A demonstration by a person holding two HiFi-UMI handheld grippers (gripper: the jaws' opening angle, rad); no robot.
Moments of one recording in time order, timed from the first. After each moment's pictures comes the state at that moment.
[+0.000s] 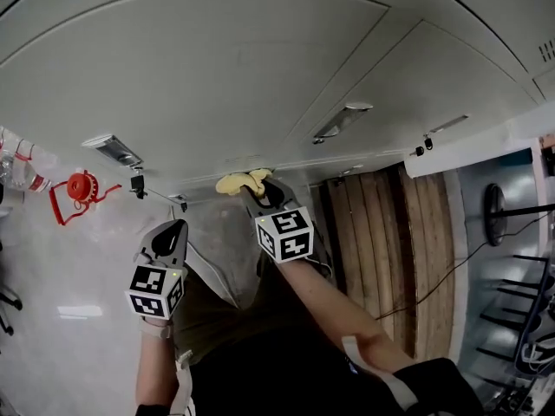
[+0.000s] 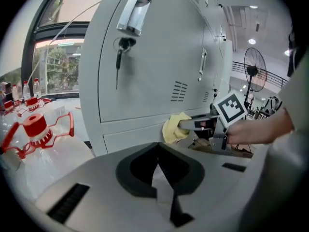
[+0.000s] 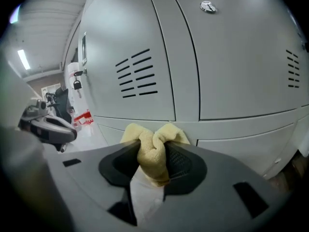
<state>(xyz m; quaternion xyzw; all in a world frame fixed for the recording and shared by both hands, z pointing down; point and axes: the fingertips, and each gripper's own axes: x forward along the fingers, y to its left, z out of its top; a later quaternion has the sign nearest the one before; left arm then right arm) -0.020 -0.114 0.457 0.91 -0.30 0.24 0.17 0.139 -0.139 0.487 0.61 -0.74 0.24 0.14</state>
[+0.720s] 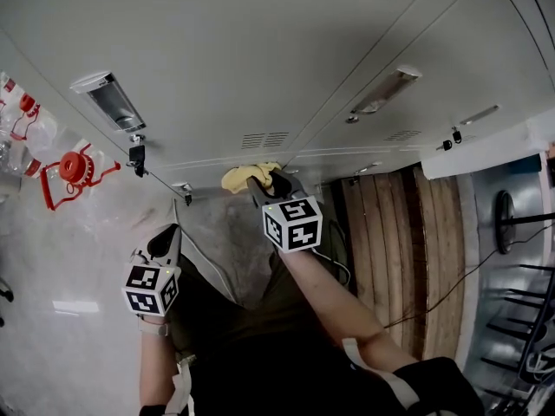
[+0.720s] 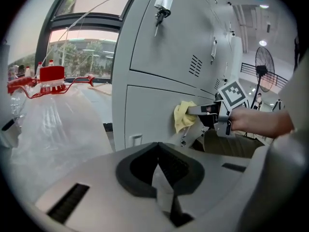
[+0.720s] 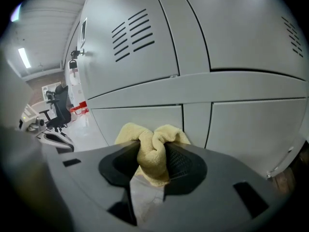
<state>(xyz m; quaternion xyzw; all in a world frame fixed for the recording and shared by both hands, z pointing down) -0.071 -0.106 0.557 0.89 -0.34 0.24 0.20 0.130 -0.149 0.547 0.60 -0.75 0.24 0.14</state>
